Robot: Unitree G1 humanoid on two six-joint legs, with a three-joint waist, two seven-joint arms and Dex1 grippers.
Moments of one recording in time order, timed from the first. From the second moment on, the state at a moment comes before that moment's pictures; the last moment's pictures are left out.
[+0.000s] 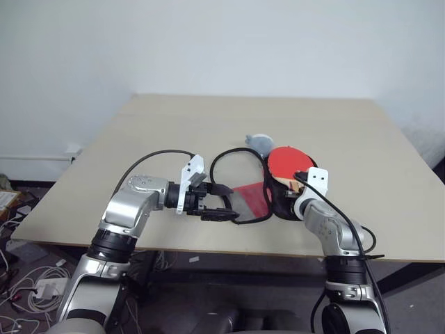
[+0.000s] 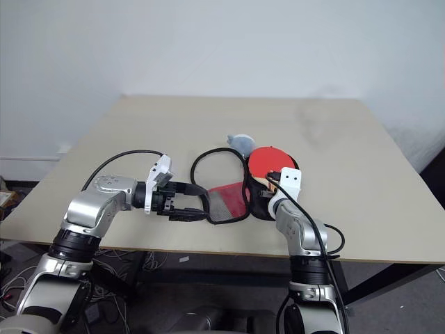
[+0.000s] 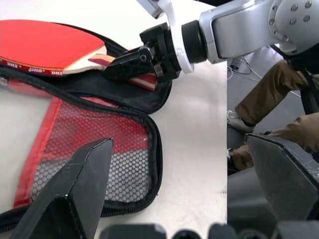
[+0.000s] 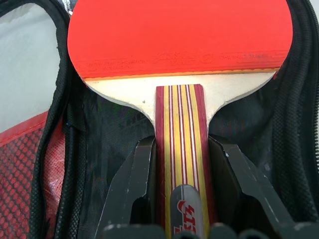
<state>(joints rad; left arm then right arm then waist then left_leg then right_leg) -0.54 0.54 -0.15 0.05 -0.35 0.67 -1.27 -0.41 0.02 -0.13 0.01 0.23 0.89 -0.13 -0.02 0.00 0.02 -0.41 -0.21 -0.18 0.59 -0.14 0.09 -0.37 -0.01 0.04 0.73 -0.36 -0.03</state>
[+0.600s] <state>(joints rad) -0.40 0.58 -0.17 -0.32 -0.49 0.86 -1.11 -0.34 -0.02 -0.08 -0.16 0.24 0.86 -0.03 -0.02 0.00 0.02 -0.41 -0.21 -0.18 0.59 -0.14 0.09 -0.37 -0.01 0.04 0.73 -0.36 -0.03</state>
